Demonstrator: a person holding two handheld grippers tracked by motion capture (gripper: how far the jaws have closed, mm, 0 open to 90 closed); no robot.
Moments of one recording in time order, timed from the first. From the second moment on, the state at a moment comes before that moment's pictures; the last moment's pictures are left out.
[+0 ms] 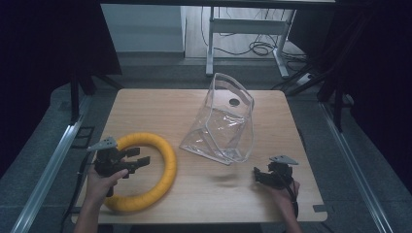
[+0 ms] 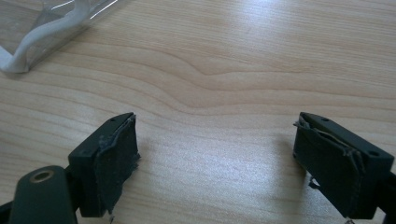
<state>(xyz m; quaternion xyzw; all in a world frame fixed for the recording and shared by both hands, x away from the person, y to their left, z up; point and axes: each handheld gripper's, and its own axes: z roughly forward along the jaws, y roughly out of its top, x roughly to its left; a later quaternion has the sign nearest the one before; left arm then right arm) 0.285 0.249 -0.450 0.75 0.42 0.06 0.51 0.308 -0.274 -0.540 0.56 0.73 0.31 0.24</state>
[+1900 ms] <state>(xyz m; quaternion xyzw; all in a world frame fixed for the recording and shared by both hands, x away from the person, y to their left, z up) 0.247 0.212 -0.459 0.93 0.27 -0.05 0.25 0.307 -0.275 -0.541 0.56 0.73 0.31 0.25</state>
